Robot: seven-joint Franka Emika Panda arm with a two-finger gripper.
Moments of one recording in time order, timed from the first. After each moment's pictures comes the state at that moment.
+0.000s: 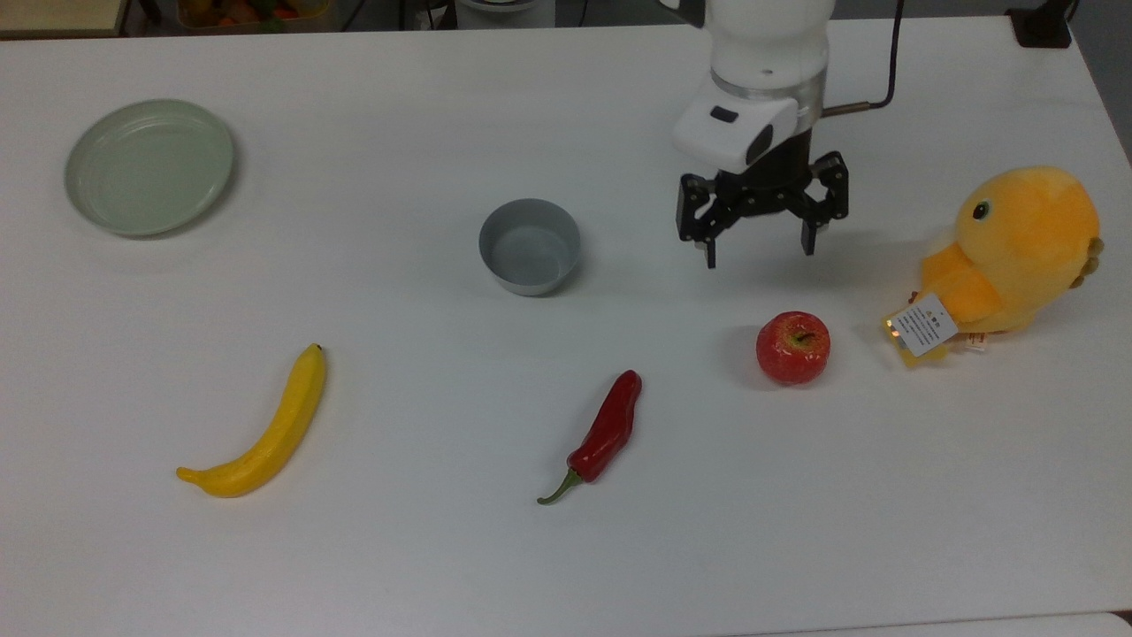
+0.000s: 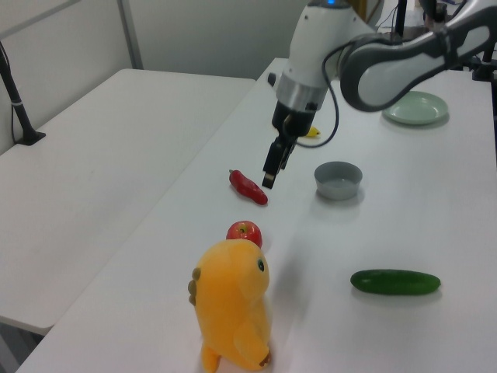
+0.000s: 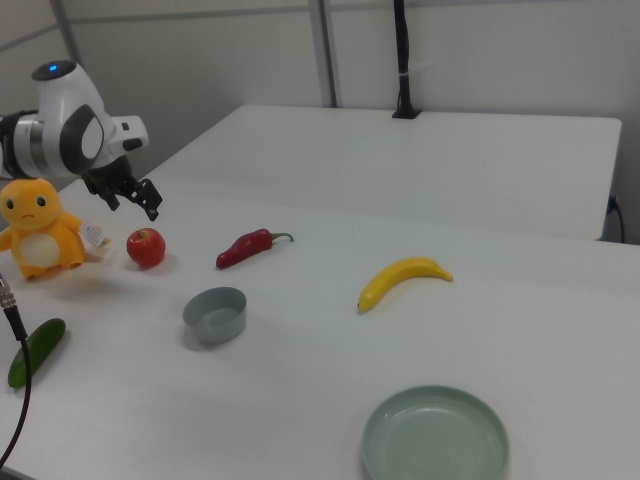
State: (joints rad) arm 0.32 0.43 0.14 -1.54 -0.03 2.30 0.33
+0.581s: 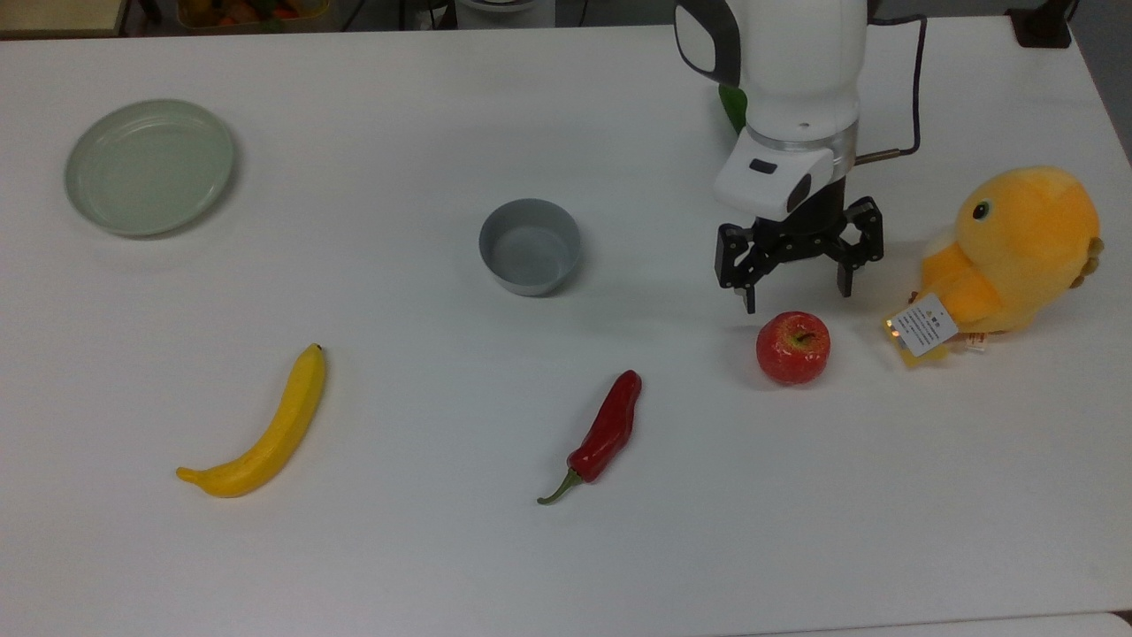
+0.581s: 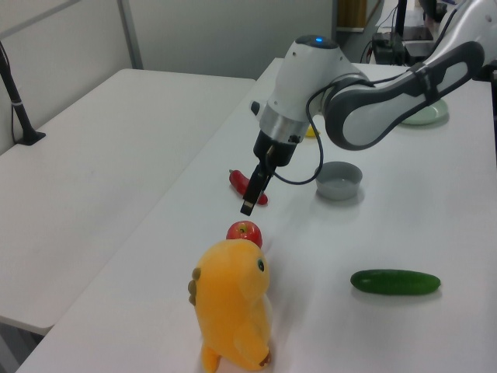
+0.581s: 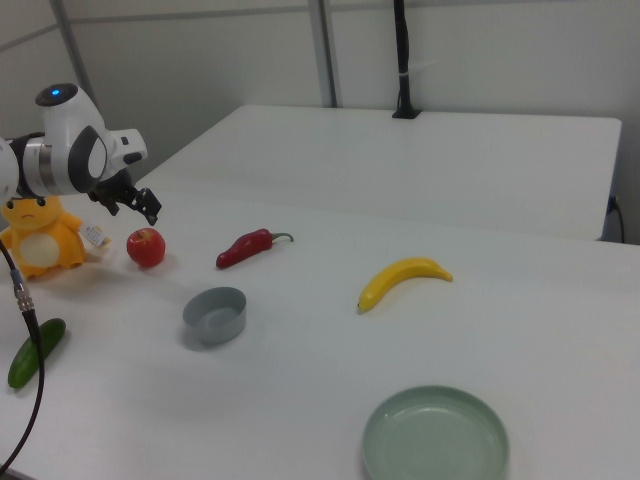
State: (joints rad) arm 0.38 0.56 0.13 -1.46 -0.05 2.42 0.34
